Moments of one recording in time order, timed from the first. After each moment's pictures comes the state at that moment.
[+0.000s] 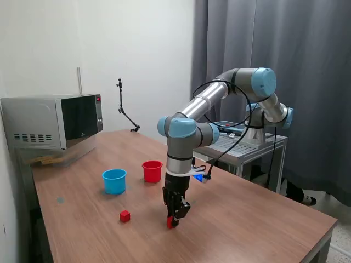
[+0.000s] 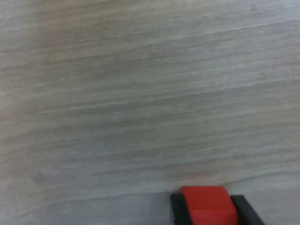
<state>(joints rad) 0.11 -0.49 0.91 -2.09 -1.60 -2.82</state>
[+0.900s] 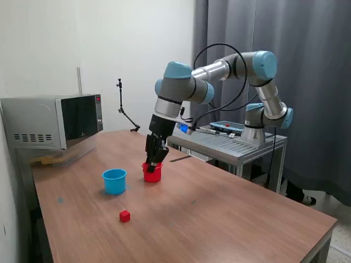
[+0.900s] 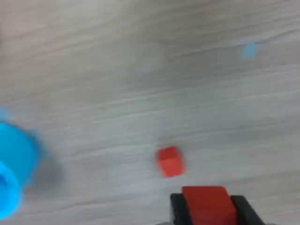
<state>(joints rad) 0.05 -0.70 0.93 -2.06 -1.73 -2.82</state>
